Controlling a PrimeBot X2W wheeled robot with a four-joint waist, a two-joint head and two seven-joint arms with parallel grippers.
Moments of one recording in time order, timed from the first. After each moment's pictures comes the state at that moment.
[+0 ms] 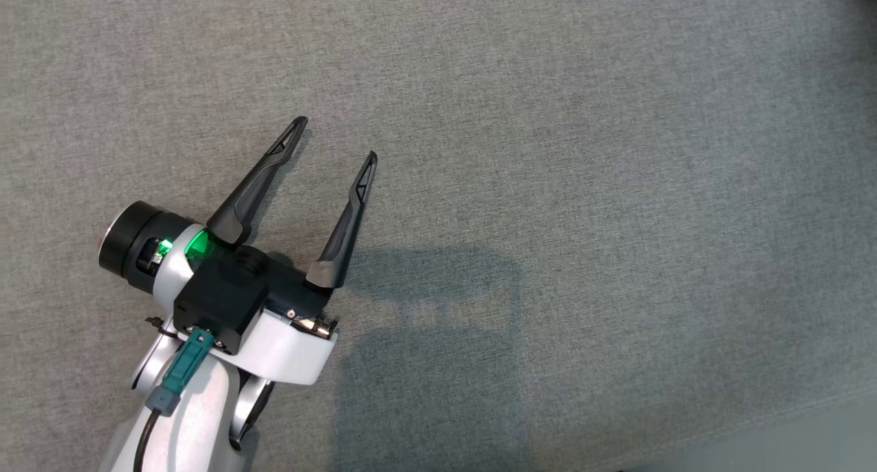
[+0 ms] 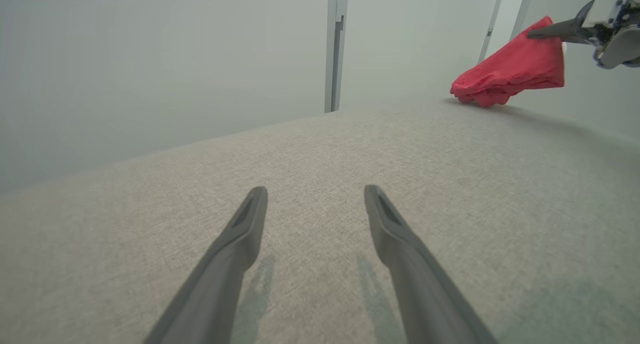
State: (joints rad) left arm -0.32 0.17 -0.26 -0.12 -0.03 -0.10 -0.18; right arm -1.14 -0.61 0.52 0.91 1.26 0.13 -0.25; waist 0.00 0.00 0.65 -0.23
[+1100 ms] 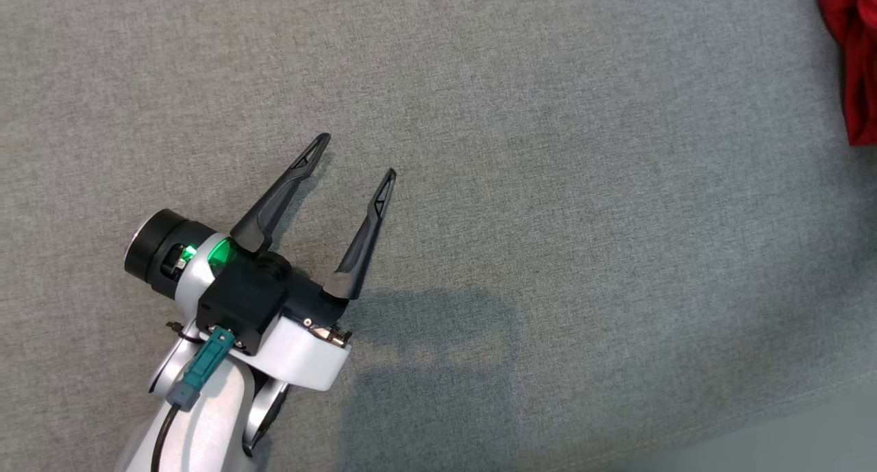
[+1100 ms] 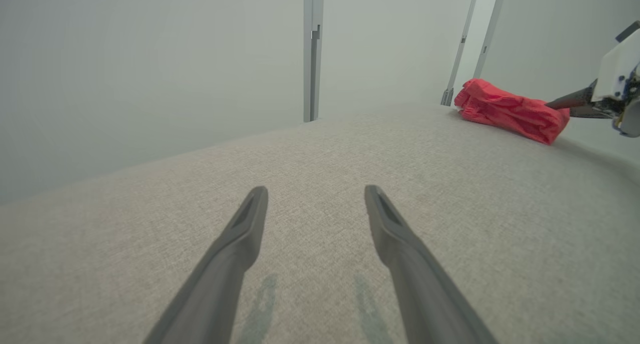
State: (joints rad) left arm -0.32 0.18 -0.31 -0.09 -0.05 -0.10 -0.18; right arm -1.04 -0.49 0.51 1.24 1.32 0.13 -0.18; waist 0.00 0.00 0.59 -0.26
